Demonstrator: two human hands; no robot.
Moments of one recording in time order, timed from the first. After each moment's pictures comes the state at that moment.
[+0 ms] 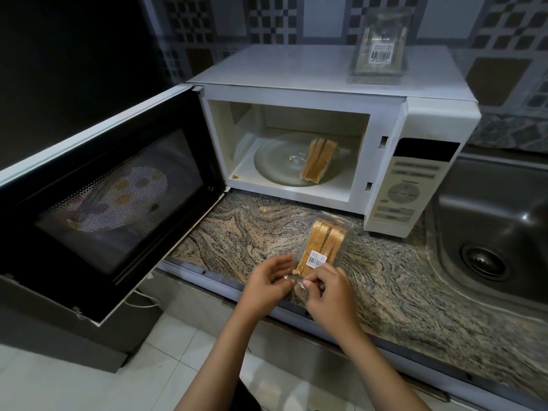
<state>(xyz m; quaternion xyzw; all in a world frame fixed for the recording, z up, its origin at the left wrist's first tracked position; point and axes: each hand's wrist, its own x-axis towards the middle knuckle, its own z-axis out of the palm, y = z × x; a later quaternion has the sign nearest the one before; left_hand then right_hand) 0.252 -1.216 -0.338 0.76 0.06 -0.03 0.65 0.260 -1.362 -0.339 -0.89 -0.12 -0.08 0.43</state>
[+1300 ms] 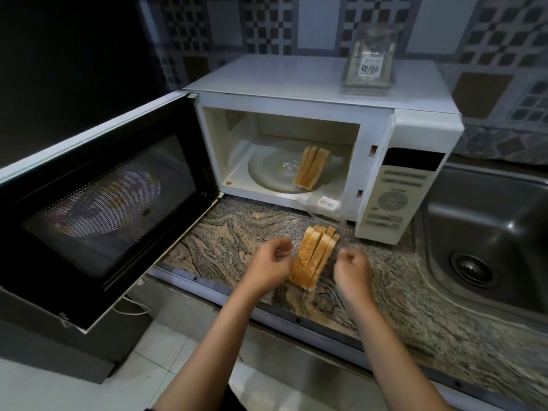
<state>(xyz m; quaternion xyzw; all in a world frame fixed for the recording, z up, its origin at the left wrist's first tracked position) 0.282 -1.232 -0.286 0.82 0.08 -0.04 0.57 0.304 -1.385 -0.303 -0.78 0.16 0.00 0.60</state>
